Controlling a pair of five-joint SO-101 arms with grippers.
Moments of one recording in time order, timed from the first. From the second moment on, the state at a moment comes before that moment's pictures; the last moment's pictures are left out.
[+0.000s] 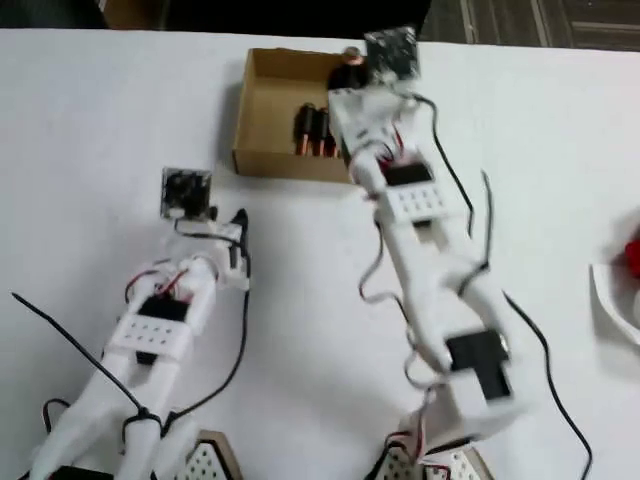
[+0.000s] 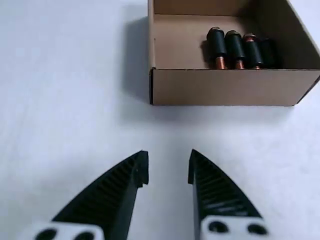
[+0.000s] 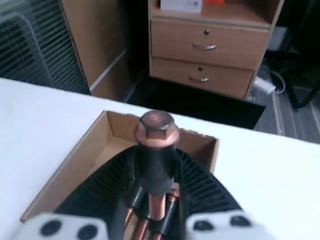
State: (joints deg) left arm 0.4 -36.7 75.8 2.8 6.0; right arm -16.8 10.2 7.1 10.5 2.6
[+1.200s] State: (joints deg) left arm -0.7 -36.7 77.3 0.1 6.0; right arm -22.1 67.0 -71.4 48.8 -10.9
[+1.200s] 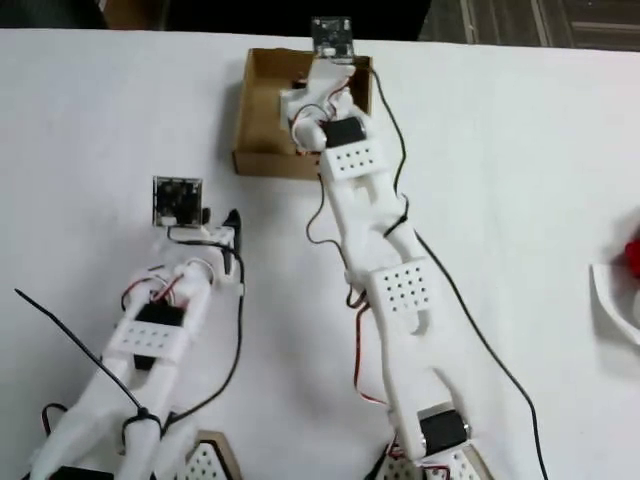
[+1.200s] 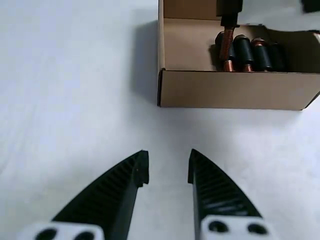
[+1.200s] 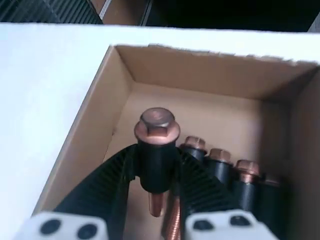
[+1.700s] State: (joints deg) left arm -0.7 -36.7 77.3 0.1 6.0; right arm -22.9 69.5 -71.5 48.3 -10.9
